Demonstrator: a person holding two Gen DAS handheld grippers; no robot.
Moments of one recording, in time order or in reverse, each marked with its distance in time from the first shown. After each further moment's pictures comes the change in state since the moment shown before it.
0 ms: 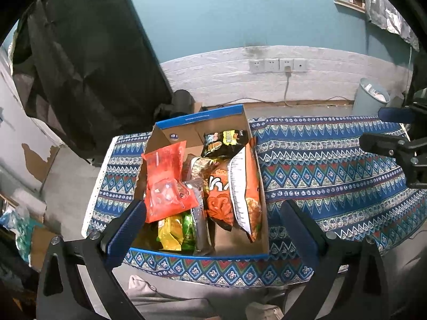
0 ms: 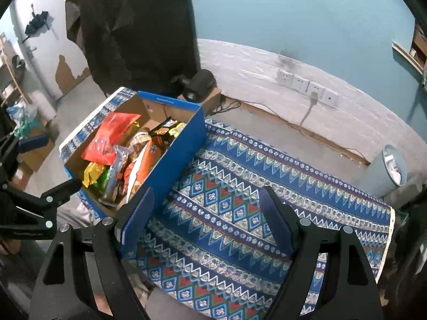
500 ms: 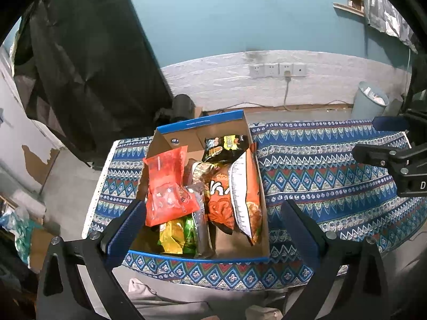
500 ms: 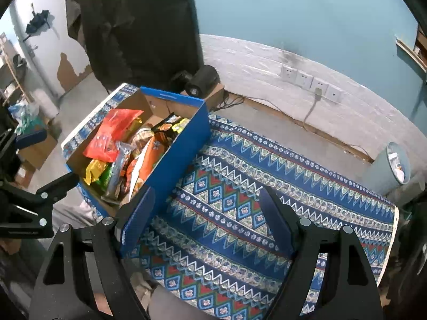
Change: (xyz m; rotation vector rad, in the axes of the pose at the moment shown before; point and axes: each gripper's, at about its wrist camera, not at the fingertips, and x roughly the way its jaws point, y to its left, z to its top) left arm -0.003 0.000 0.001 0.000 -0.022 0.003; right arm 0.007 0.003 -0.001 -0.004 0.029 0.016
